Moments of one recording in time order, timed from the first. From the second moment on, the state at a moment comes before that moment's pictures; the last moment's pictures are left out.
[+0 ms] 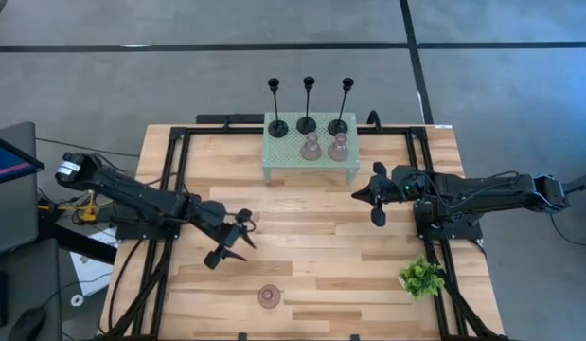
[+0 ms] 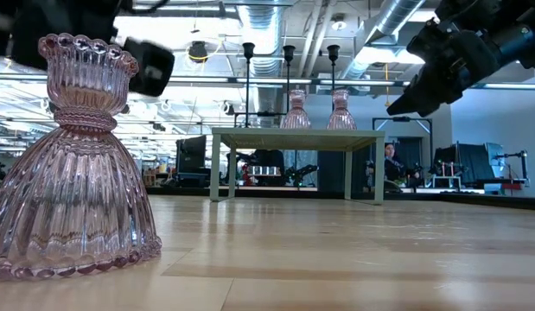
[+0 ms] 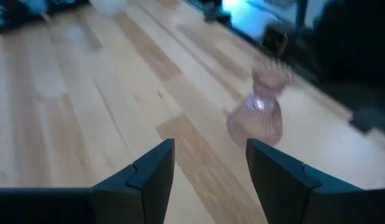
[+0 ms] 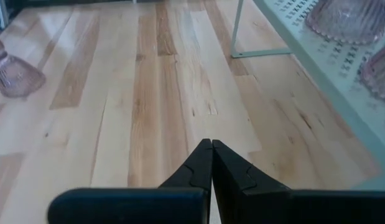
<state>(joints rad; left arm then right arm) -0.27 0.93 0.45 0.12 0.24 0.27 -0.13 0.77 0.38 -0.12 0.00 0.00</state>
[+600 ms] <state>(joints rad) -0.34 1.27 0.32 0.61 0.38 0.28 -0.13 0.77 0.38 -0.11 0.00 0.06</state>
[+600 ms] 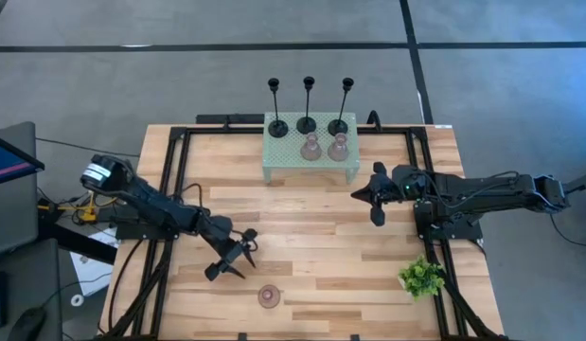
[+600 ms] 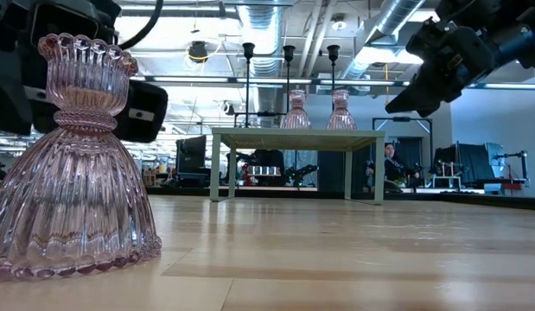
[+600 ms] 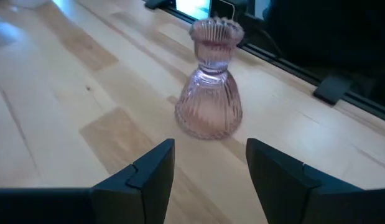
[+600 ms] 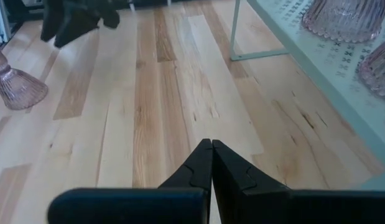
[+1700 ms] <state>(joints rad) -0.34 1.36 0.32 0.78 0.37 0.30 -0.13 0.77 0.38 -0.07 0.00 0.06</state>
